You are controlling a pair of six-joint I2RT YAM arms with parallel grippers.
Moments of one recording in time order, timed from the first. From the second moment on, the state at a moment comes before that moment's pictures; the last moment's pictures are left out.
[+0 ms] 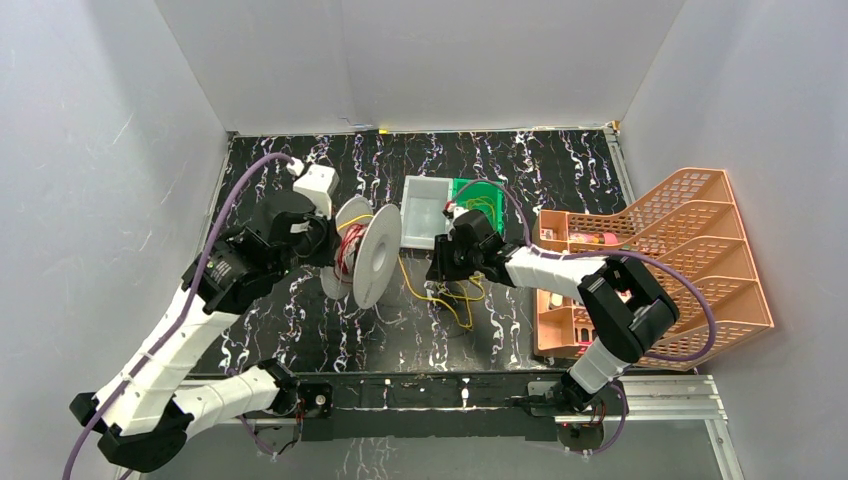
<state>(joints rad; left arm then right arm) -0.70 0.97 1.32 -0.98 -0.24 -0.26 0.73 1.60 0.87 -0.05 -0.20 0.54</state>
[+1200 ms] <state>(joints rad) -0.70 1.03 1.50 -0.97 -0.41 -0.25 0.77 1.03 0.36 0.25 -0.27 0.39</state>
